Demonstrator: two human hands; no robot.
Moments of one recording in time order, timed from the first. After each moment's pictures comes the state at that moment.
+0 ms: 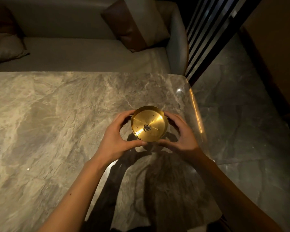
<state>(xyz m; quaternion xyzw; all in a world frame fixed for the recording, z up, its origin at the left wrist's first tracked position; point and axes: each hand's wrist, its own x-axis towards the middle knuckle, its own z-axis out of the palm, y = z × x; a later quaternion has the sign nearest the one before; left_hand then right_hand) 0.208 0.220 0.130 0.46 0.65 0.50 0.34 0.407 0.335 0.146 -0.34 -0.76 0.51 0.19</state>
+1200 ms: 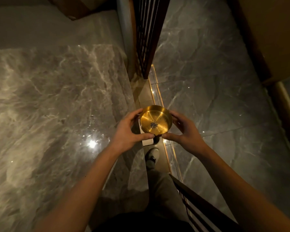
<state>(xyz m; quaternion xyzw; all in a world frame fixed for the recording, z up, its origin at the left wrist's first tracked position) 0.504 0.403 0.047 0.39 0.63 0.42 0.52 0.718 0.498 0.059 -0.44 -0.67 0.58 0.14</state>
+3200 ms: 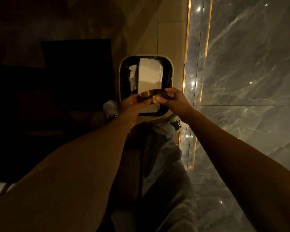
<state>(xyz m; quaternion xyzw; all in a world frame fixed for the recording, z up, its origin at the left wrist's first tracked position) 0.623 0.494 -0.394 -0.11 0.76 0.36 0.53 0.749 0.605 -0.413 -0.50 -0.45 0.74 -0.09</state>
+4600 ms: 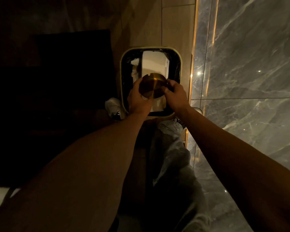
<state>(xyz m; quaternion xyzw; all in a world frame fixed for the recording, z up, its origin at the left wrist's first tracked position) 0.623 0.499 -0.447 0.01 0.86 0.25 0.44 0.716 0.587 -0.457 -0.56 -0.51 0.65 -0.07</state>
